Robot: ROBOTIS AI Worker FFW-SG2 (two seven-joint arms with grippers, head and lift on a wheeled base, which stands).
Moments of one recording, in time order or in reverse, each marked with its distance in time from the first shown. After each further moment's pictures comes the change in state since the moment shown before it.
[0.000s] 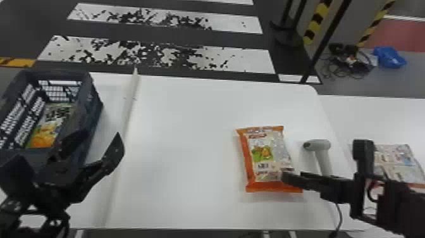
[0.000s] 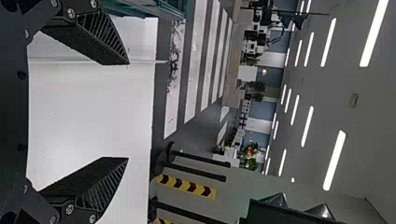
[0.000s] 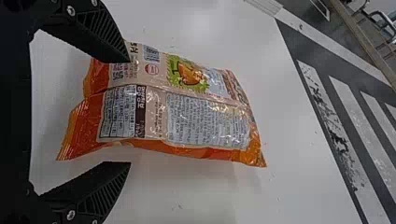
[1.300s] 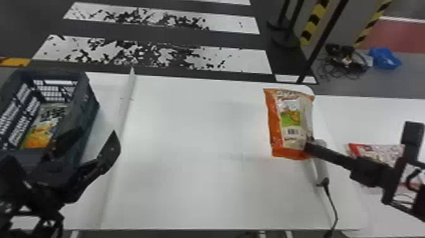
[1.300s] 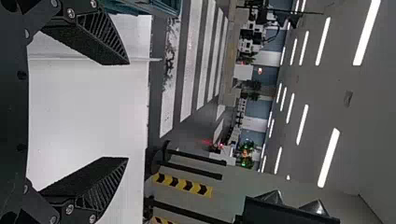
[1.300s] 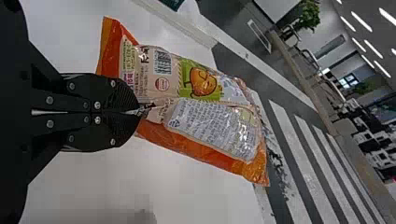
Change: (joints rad) left arm 0.011 -0.001 -0.002 -0.025 0.000 -0.006 0.002; right arm 0.025 -0.003 -0.239 -0.123 -0.130 0.000 0.099
